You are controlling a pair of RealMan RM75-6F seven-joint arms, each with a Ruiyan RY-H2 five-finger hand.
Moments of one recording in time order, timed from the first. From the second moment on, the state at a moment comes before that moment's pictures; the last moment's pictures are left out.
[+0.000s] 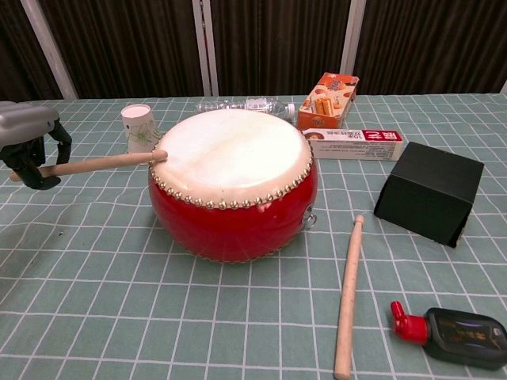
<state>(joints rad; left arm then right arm) -0.70 -1.45 -0.21 -1.82 0.56 1.35 0.98 0.07 -1.11 0.01 -1.62 -1.60 1.50 -0.01</state>
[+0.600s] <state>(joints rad) -0.53 -1.25 -0.07 -1.94 1.18 1.38 0.48 0.07 -1.11 0.01 -1.62 -1.59 1.49 -0.02</state>
